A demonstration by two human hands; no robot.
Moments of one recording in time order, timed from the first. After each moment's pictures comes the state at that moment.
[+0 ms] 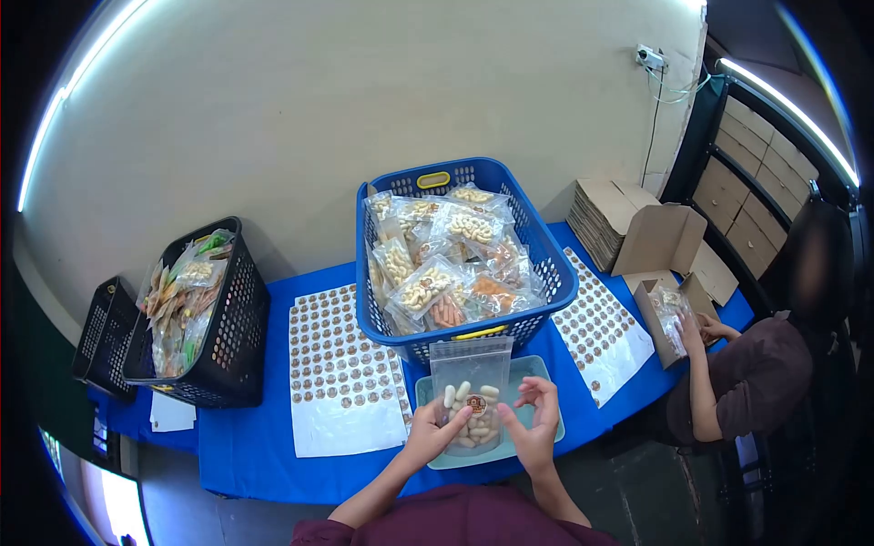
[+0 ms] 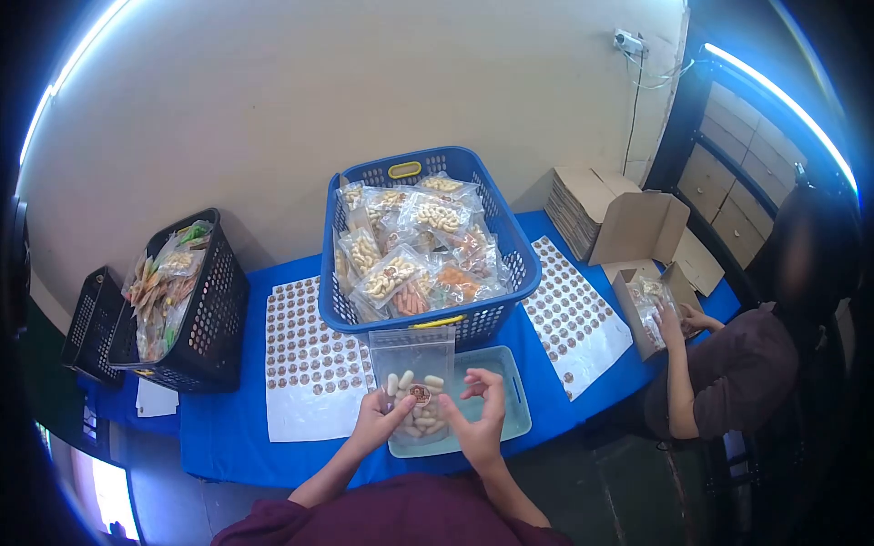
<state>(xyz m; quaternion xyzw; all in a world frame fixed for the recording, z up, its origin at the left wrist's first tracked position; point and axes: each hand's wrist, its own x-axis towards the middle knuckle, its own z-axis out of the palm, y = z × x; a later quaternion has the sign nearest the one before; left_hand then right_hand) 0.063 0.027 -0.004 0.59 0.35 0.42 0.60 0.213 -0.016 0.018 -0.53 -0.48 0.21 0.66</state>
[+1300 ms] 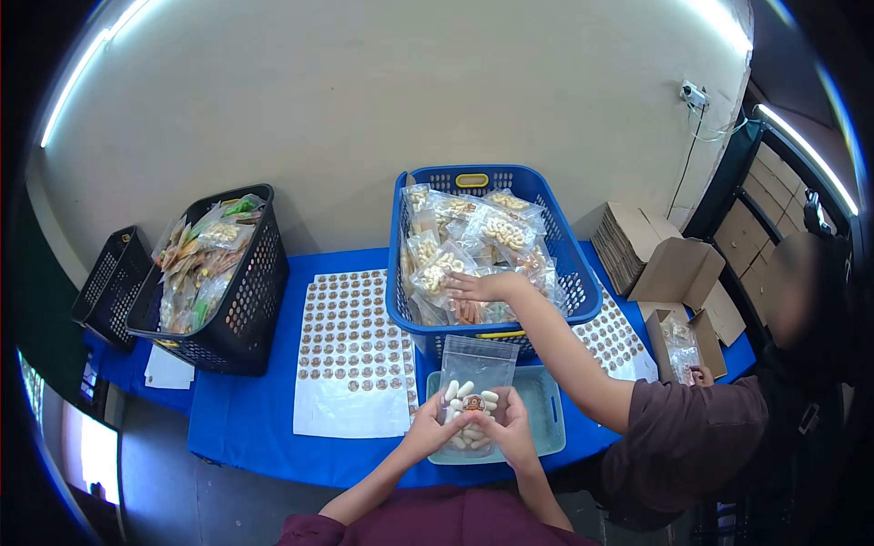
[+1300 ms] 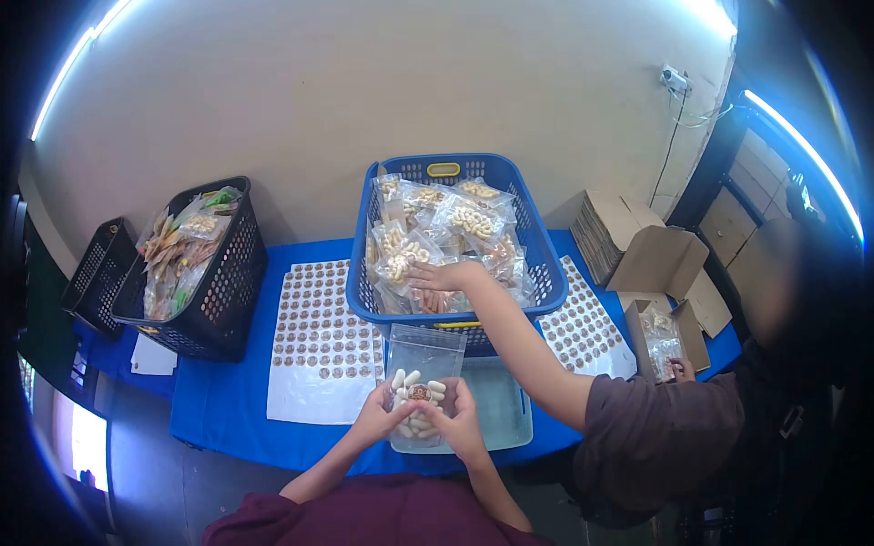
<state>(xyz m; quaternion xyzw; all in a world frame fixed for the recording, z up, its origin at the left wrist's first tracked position) 0.039 0.023 -0.027 0.56 0.35 0.45 0.60 0.185 -0.001 -0.007 -0.39 -0.44 0.57 0.58</state>
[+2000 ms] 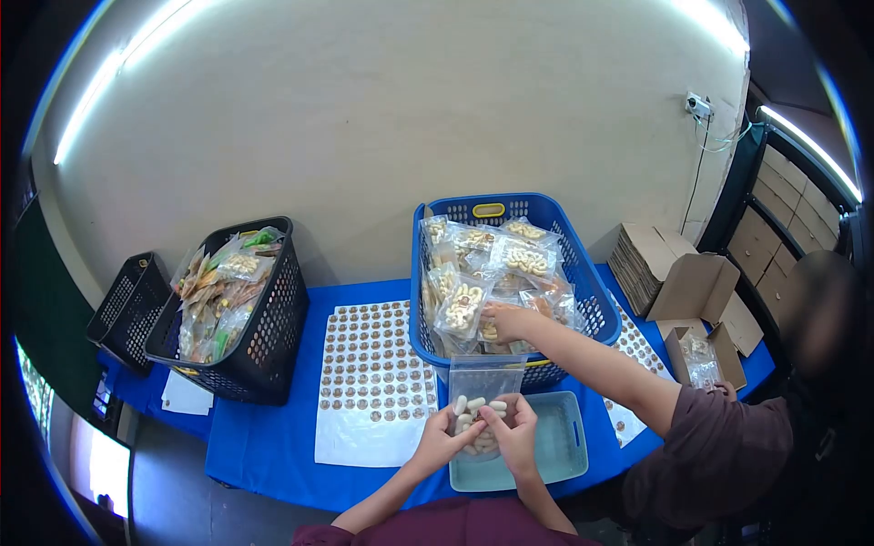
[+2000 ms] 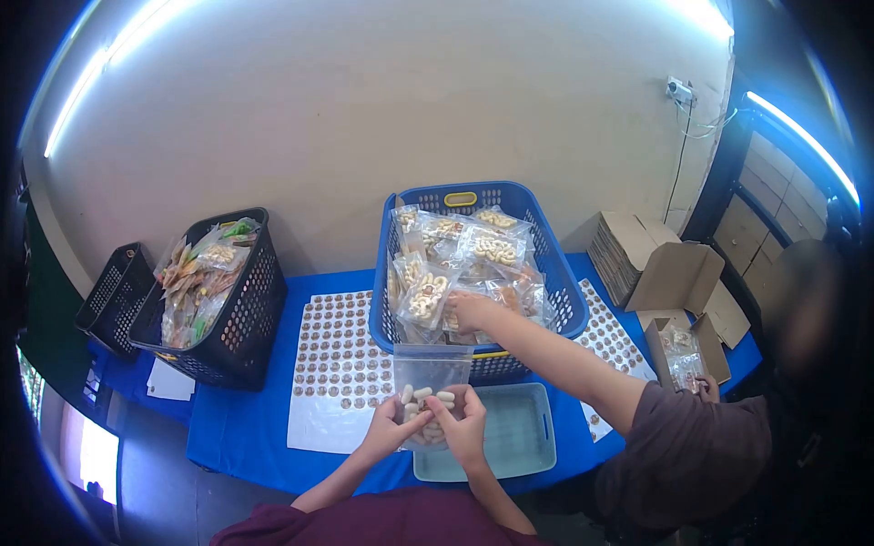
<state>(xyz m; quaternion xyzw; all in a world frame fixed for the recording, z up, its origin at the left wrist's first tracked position) 0.020 0.044 0.008 0.57 0.40 0.44 0.57 0.152 0.036 -0.004 -0.42 -0.43 0.47 0.65</state>
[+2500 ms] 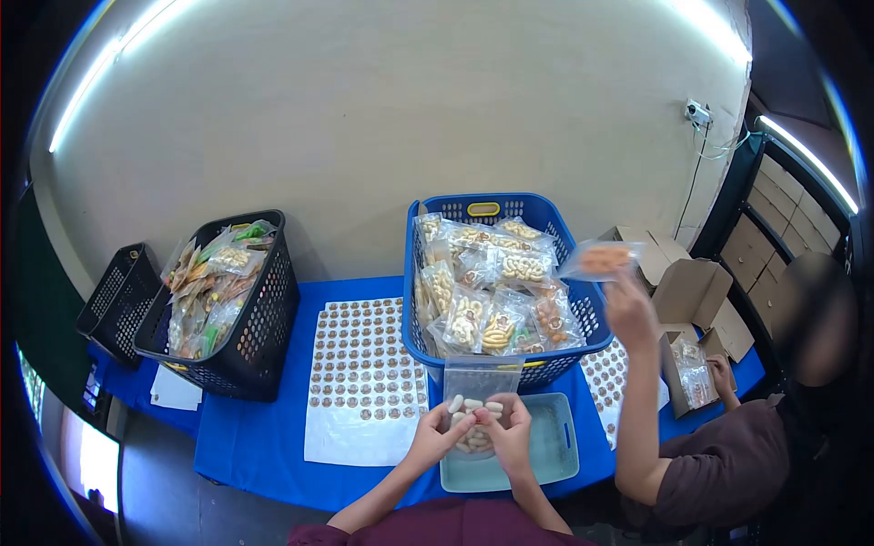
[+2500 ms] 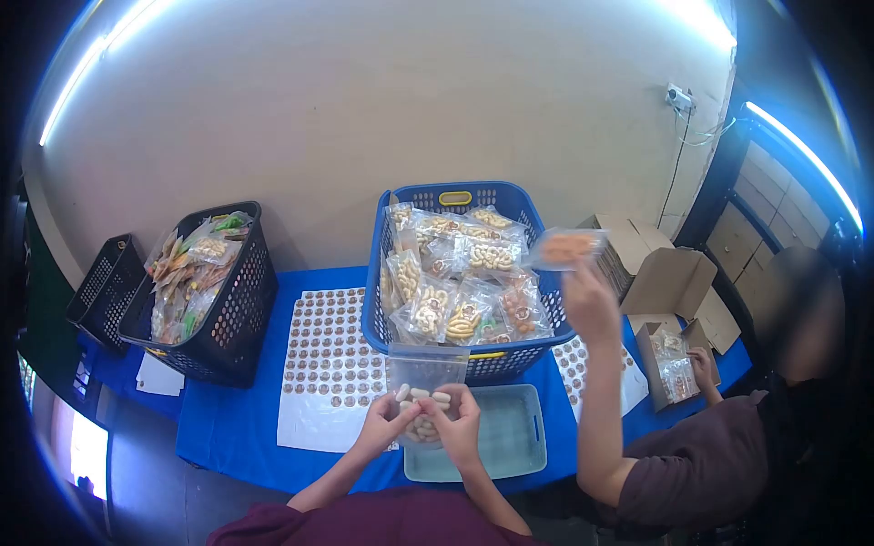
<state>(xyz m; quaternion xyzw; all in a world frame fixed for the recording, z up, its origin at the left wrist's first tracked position) 0.028 0.050 -0.011 0.49 0.36 0.52 0.60 0.153 0.040 -0.004 -0.43 -0.44 0.42 0.66</state>
